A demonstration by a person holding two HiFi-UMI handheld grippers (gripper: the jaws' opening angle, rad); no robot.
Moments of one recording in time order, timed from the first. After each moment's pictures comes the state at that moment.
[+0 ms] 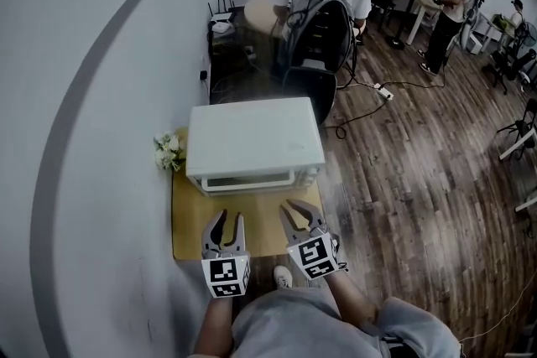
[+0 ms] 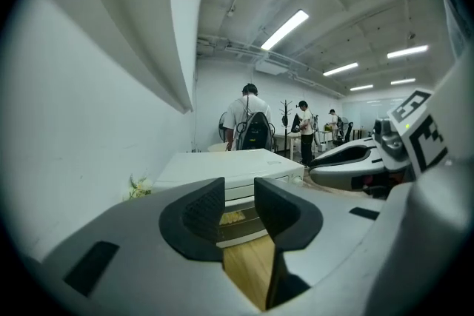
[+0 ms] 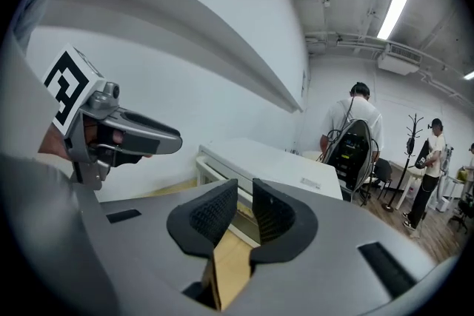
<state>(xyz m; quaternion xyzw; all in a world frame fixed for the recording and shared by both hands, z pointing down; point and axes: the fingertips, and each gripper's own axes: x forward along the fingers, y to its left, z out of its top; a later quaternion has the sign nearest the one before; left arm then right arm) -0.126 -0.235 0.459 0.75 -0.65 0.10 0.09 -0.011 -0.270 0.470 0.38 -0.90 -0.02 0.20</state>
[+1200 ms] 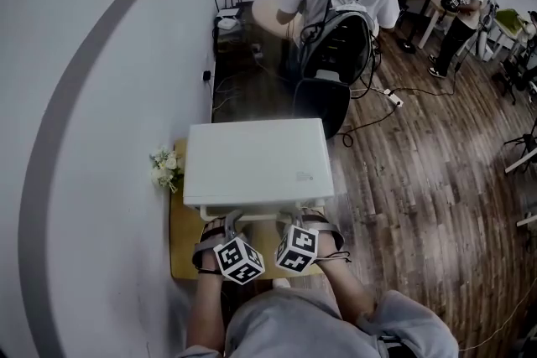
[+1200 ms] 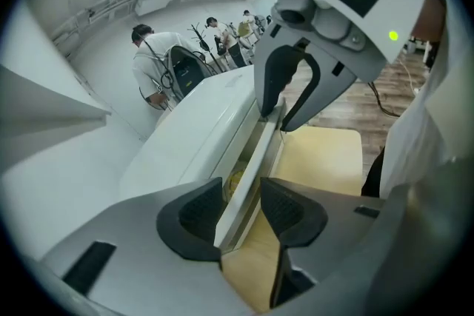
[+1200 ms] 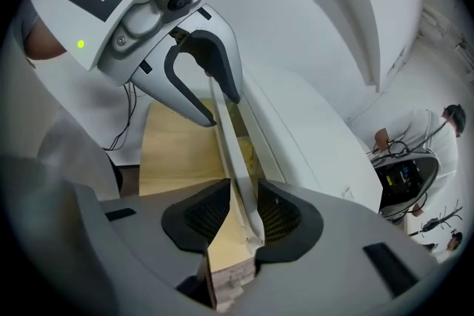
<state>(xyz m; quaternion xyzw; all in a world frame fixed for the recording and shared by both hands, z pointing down) -0.113 -0.337 0.550 0.75 -0.40 0.53 -0.02 -0.046 -0.349 0.562 0.17 -0.83 -0.11 0.52</state>
